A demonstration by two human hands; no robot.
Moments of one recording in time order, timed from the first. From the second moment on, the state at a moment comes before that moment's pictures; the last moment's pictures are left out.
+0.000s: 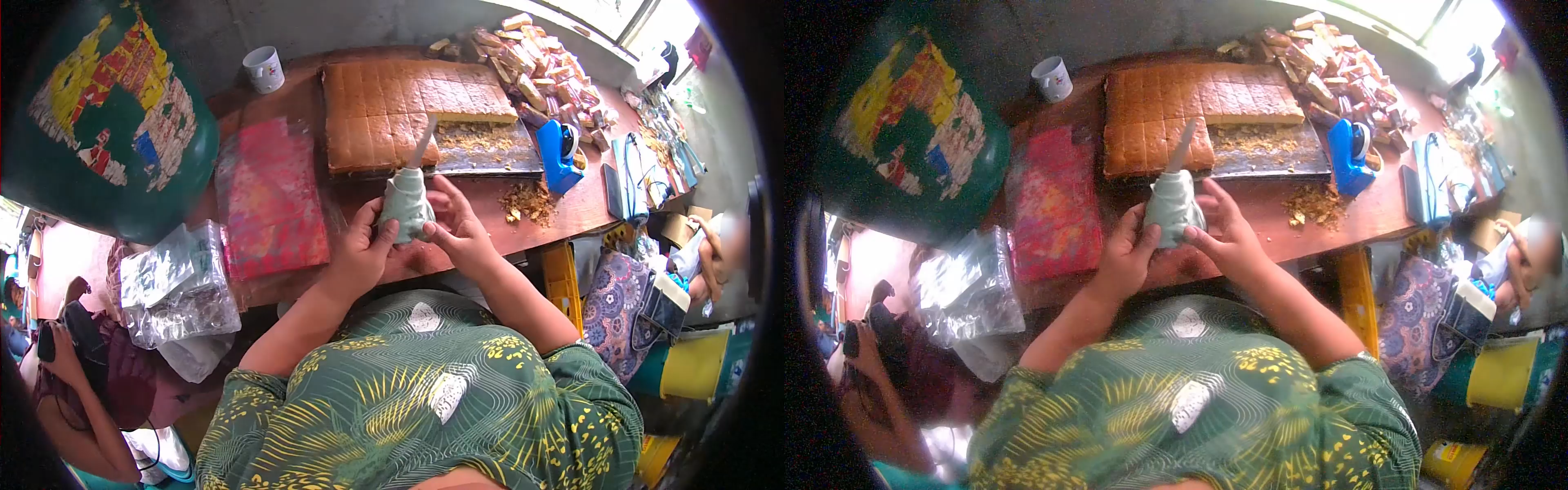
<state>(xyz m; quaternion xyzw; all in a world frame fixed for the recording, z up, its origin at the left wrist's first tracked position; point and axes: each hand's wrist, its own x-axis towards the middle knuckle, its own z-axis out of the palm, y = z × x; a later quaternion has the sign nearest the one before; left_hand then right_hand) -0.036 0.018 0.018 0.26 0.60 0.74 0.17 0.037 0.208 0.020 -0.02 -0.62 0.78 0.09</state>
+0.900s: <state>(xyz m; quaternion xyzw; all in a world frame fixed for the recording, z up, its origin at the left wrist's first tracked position) -0.028 0.022 -0.010 0.29 0.78 0.52 0.16 -0.018 0.279 0.112 -0.04 -0.74 0.56 0.39</state>
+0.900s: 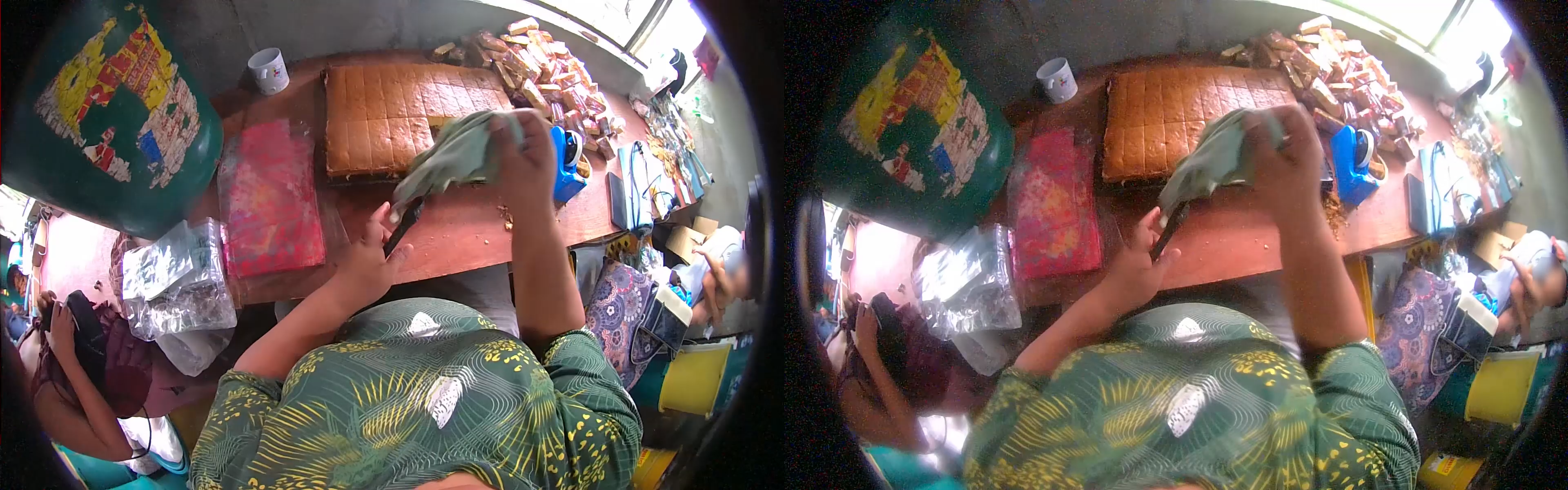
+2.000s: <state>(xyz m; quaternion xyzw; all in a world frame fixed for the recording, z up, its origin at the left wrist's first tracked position) -0.017 0.081 0.021 0.41 0.68 0.61 0.05 0.019 0.179 0.039 -0.02 -0.50 0.83 0.27</state>
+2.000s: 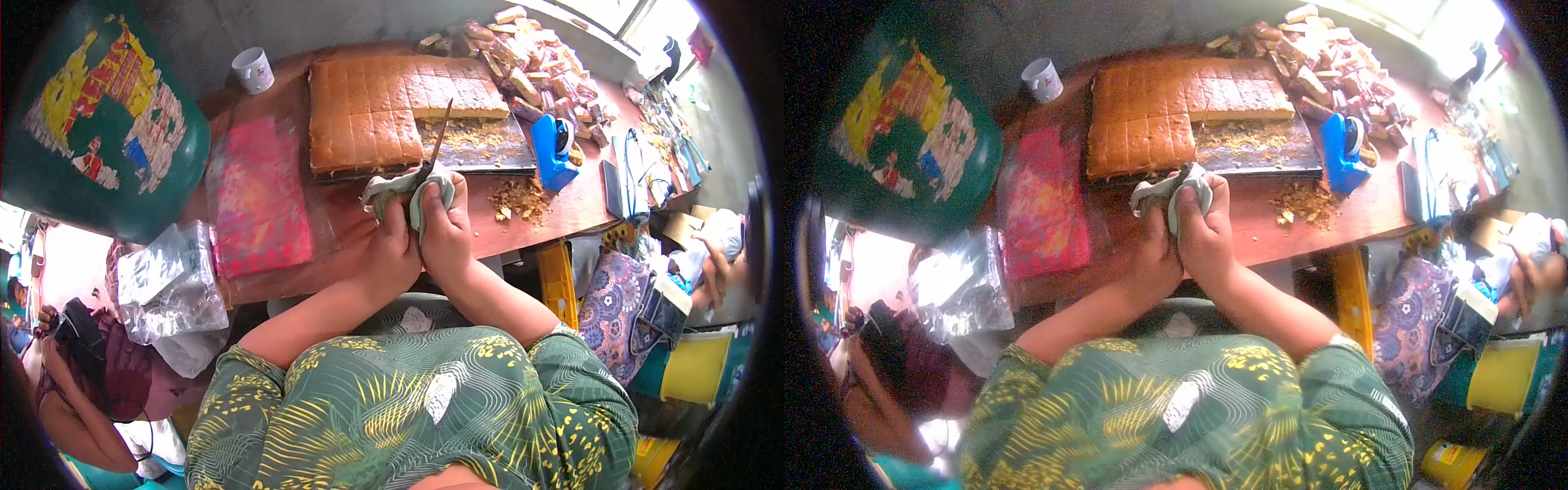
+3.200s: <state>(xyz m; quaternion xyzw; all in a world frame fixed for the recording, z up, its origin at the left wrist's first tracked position) -0.009 0.055 0.029 0.21 0.38 0.81 0.38 0.017 0.225 0.036 -0.08 -0.39 0.90 0.20</state>
